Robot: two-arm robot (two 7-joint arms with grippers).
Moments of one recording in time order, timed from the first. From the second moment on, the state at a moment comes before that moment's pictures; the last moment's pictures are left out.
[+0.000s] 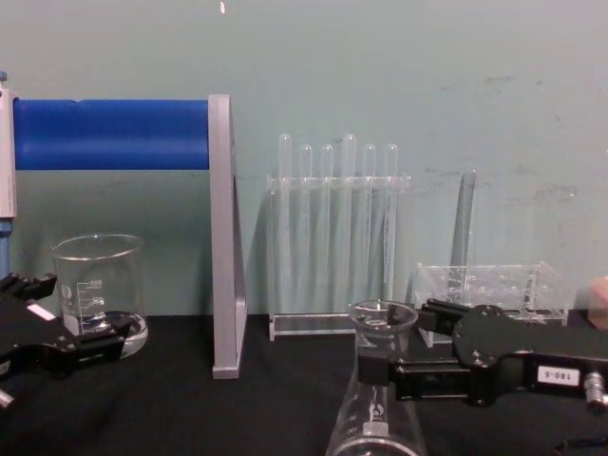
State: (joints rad) left arm -0.20 0.60 0.45 -1.41 -0.25 -0.12 0.03; right arm 0.47 0.47 -0.60 -1.19 0.57 -0.14 0.88
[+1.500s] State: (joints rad) left arm -0.20 0.60 0.45 -1.41 -0.25 -0.12 0.03; right arm 0.48 0.46 -0.61 -1.17 0.56 -0.12 0.88
